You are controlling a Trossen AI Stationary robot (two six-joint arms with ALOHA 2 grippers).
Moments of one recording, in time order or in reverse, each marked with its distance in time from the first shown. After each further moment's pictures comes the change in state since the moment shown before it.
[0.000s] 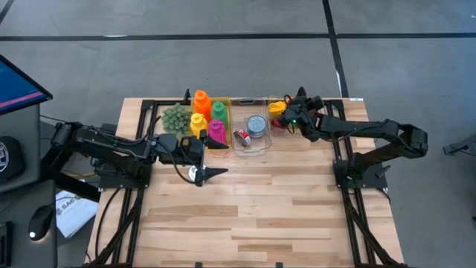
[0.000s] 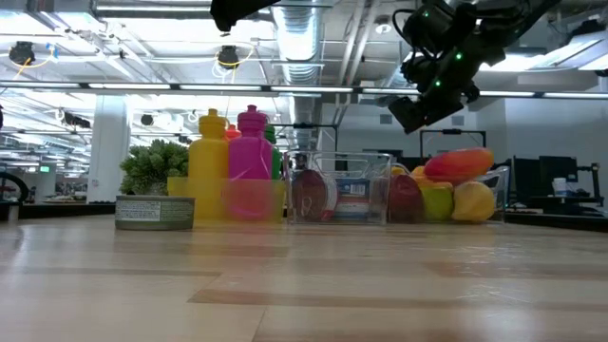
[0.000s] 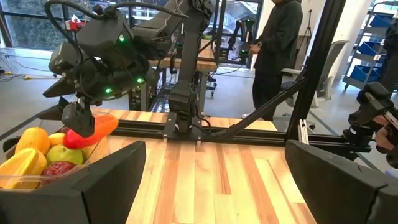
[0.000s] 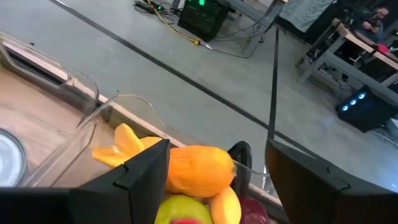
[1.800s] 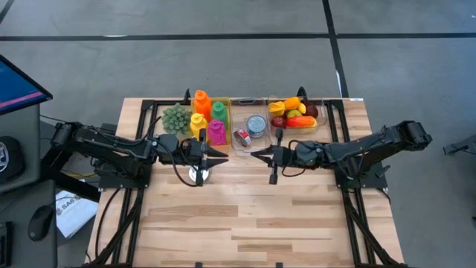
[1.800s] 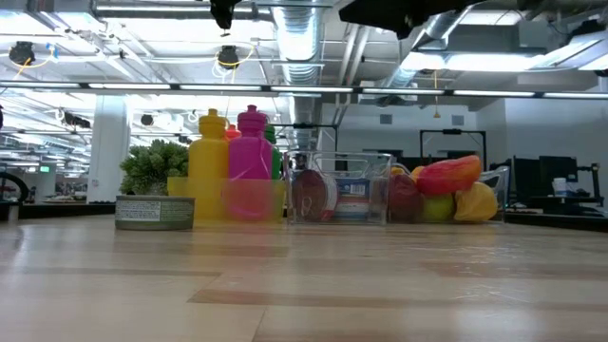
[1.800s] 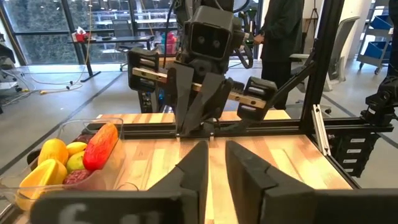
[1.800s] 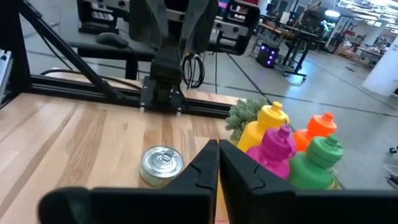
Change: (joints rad) left arm -0.001 0.000 0.000 -0.016 -0.021 0.116; right arm 0.541 -0.018 0.001 0.507 -0.577 -0.331
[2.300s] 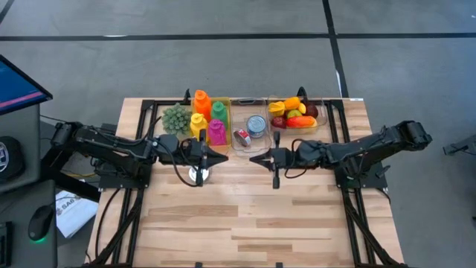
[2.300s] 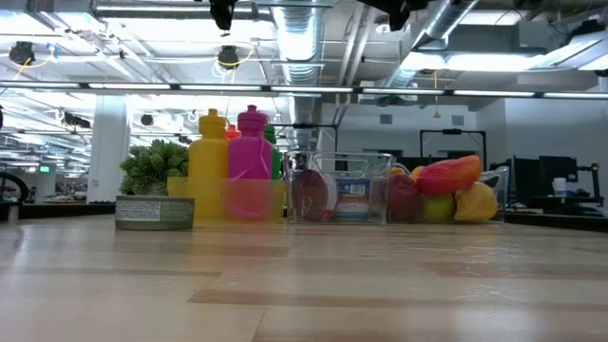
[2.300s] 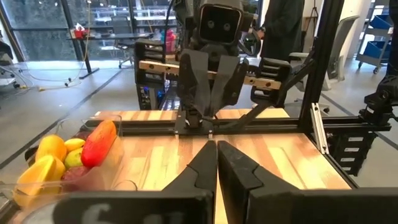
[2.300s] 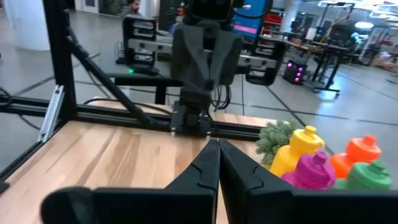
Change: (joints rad) left arm -0.002 0.000 0.000 -0.008 0.002 -0.010; right arm 0.005 0.000 0.000 0.078 -0.122 0.047
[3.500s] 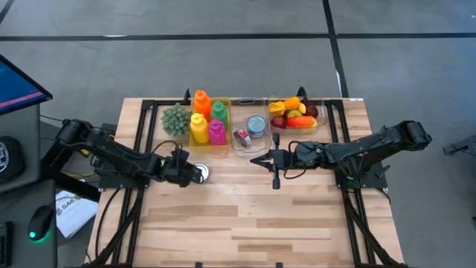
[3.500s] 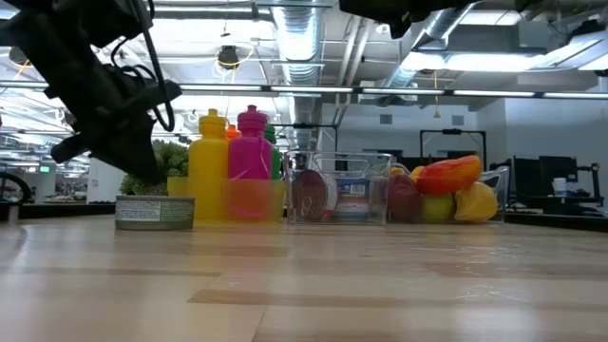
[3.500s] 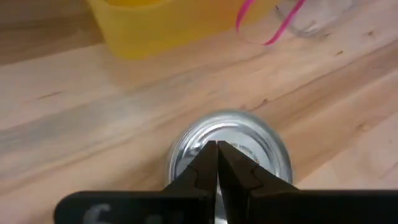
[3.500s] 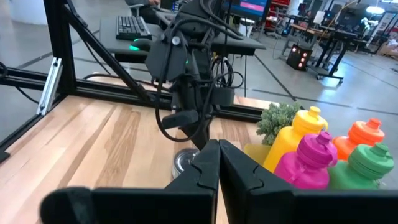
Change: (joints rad) left arm -0.151 0.070 -0.233 -0.736 -0.449 -1.365; right arm 0.000 0.000 -0.001 -0.084 -0.003 -0.016
